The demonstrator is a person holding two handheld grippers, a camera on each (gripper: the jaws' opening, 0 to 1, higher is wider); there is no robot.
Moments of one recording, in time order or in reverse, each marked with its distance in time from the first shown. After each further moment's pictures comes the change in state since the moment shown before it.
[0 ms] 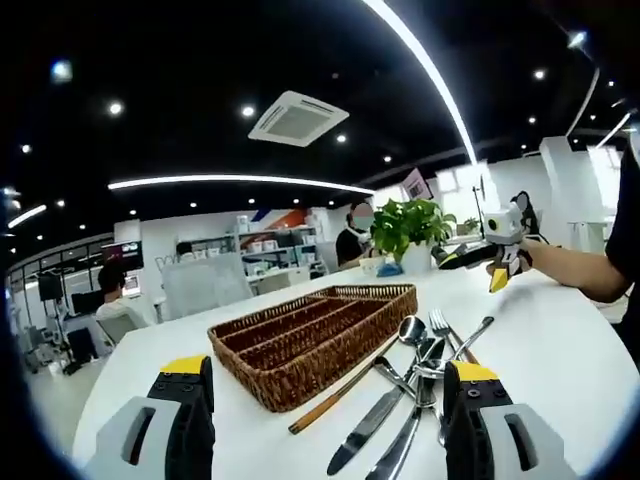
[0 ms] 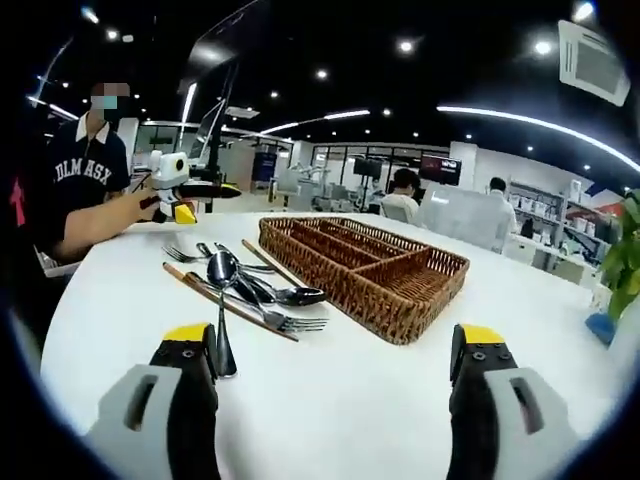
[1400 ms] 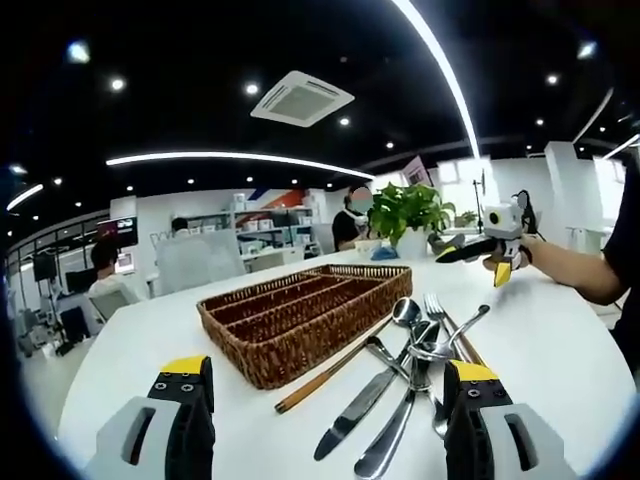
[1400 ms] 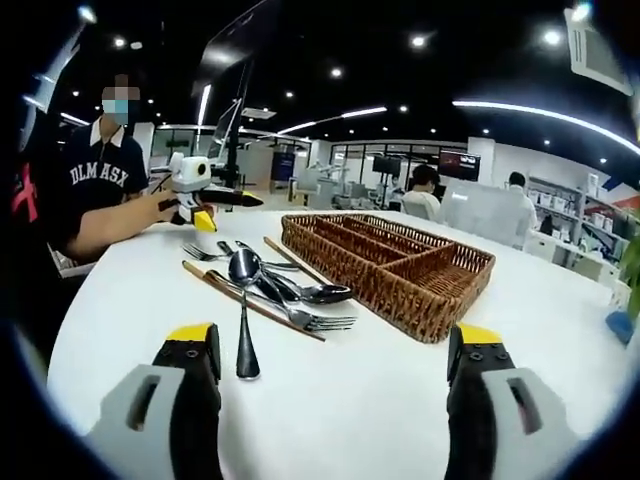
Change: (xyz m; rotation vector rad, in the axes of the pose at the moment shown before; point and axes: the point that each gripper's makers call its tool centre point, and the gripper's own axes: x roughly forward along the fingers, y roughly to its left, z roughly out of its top) left arm 0.005 -0.004 -0.020 -0.056 0.076 -0.035; right arm 0.010 0.013 -0.004 0.004 0.001 0.098
